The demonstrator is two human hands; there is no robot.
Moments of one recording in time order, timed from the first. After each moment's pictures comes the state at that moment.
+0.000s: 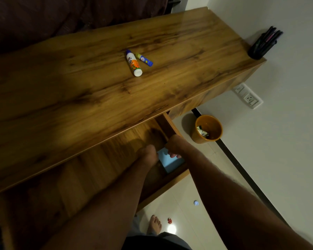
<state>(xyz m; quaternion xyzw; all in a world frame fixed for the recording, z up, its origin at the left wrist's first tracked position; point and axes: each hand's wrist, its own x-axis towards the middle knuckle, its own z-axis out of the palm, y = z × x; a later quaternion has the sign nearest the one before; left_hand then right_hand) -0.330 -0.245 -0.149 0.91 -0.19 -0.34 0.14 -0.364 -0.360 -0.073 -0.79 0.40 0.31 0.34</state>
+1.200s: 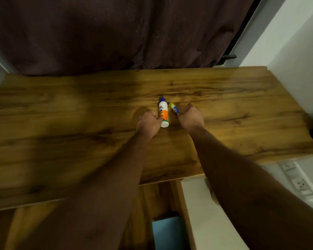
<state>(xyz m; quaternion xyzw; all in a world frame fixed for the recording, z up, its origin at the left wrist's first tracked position) -0.062 -0.321 -0.049 0.91 0.06 -0.11 0.39 -0.066 -0.478 -0.038 -0.93 0.25 0.00 0.25</state>
